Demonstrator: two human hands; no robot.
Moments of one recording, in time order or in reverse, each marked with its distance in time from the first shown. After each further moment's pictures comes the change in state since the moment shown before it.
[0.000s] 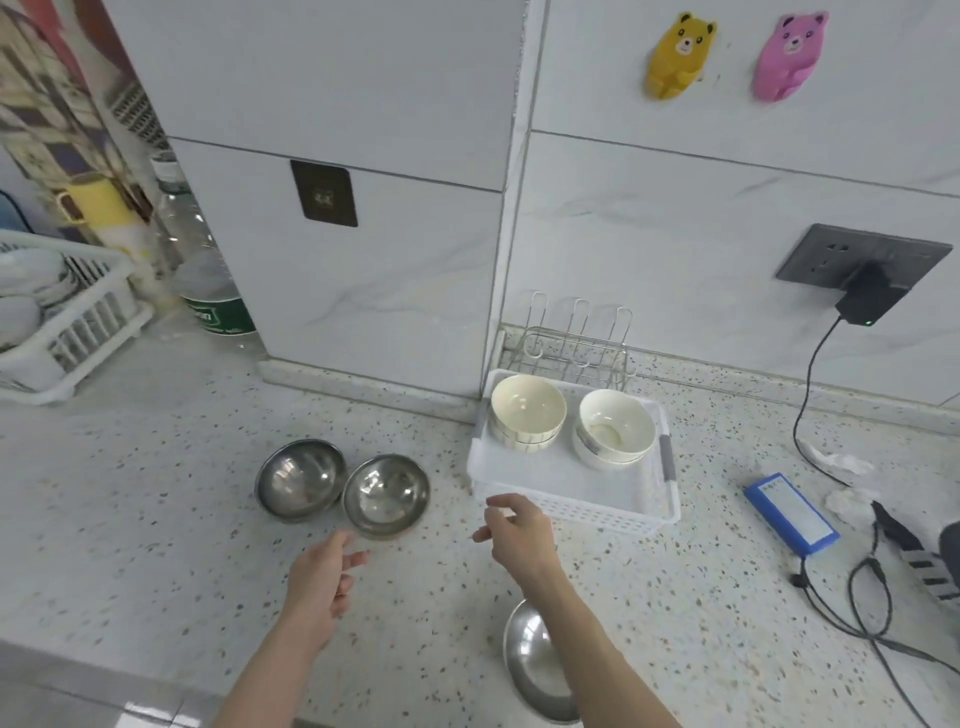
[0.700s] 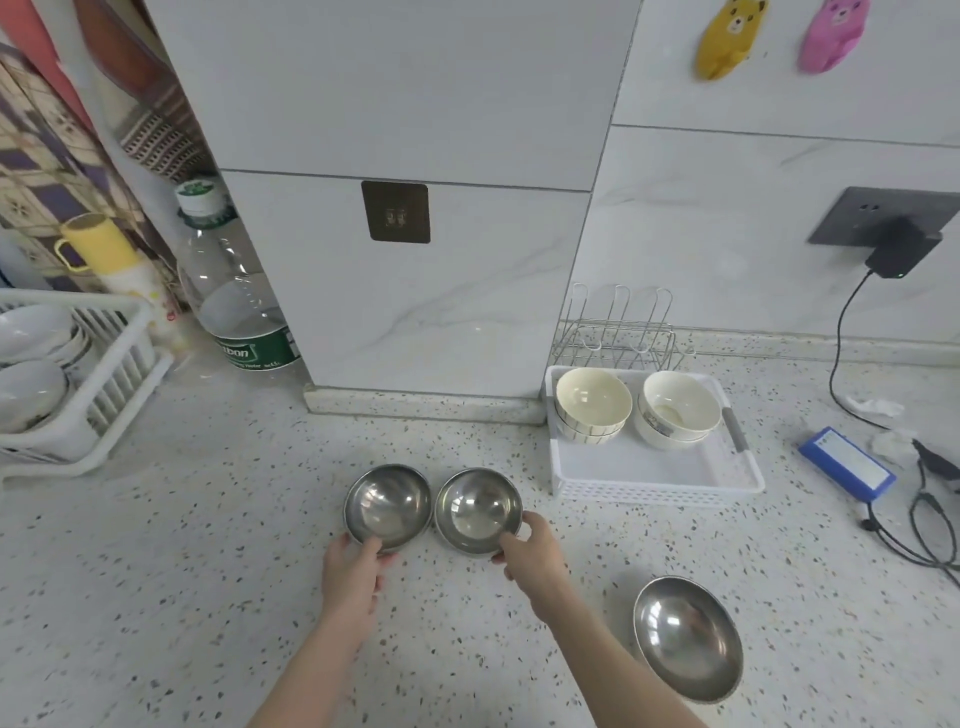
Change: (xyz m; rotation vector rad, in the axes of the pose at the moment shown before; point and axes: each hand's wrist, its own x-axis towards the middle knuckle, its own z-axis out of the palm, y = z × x) left_hand 0.065 0.048 -0.072 0.155 -0.033 0.098; right_hand -0.001 -0.015 0.123 0.094 0.102 0.219
